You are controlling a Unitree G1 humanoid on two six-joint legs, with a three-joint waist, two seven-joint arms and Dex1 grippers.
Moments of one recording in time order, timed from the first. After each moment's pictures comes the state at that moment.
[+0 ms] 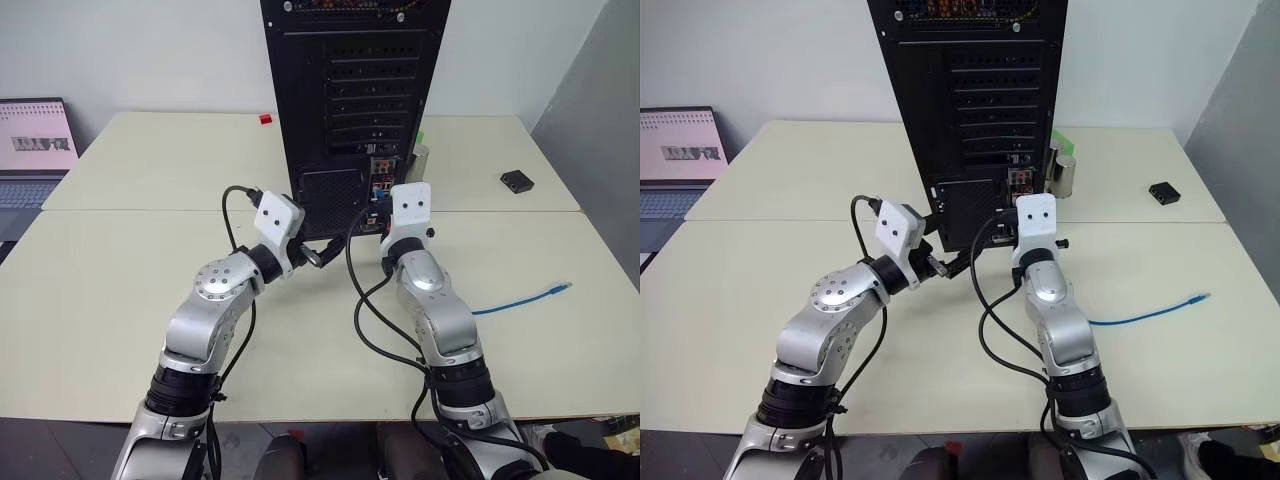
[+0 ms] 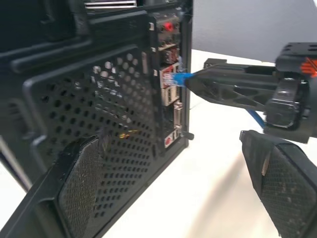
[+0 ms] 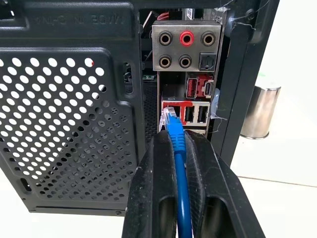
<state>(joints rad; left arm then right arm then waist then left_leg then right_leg) -0.44 0.38 -0.07 -0.22 -0.30 0.44 -0.52 -0.52 0.10 0.14 -0.11 -0.04 0.49 -0.10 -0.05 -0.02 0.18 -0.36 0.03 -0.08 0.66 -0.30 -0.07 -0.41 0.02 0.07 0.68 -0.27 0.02</state>
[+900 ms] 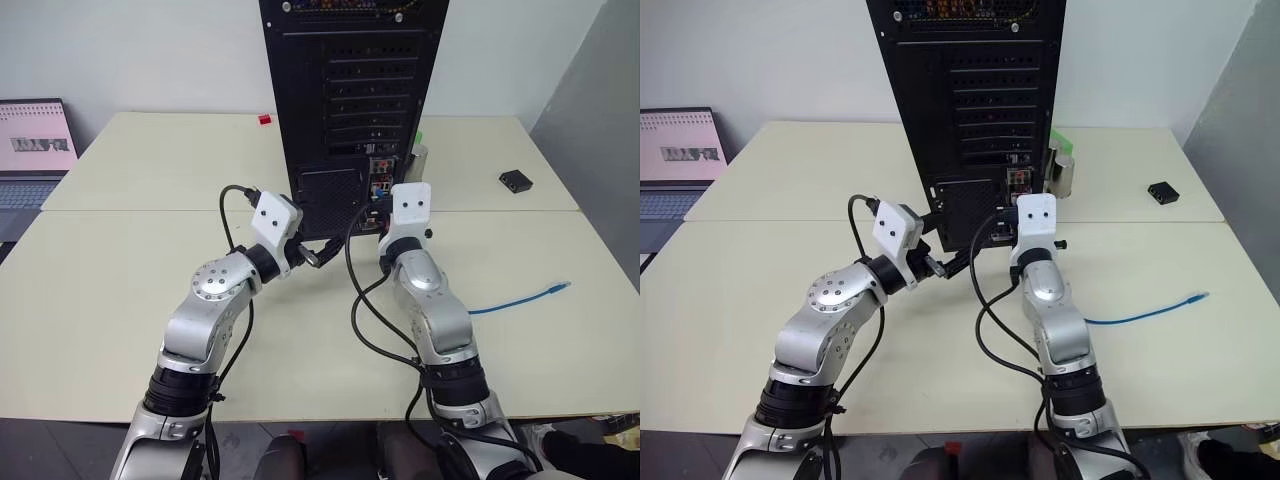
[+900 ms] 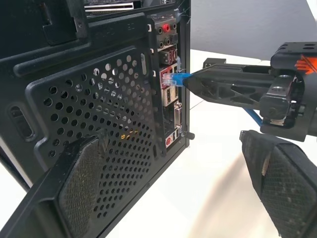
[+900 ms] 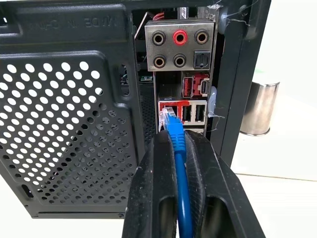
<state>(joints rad) -0.43 0.38 -0.07 -0.22 -0.29 0.42 -0.54 -0.53 0.13 0.11 -0.08 -0.04 0.46 -0.12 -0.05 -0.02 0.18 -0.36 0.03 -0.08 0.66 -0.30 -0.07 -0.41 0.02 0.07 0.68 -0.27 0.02</state>
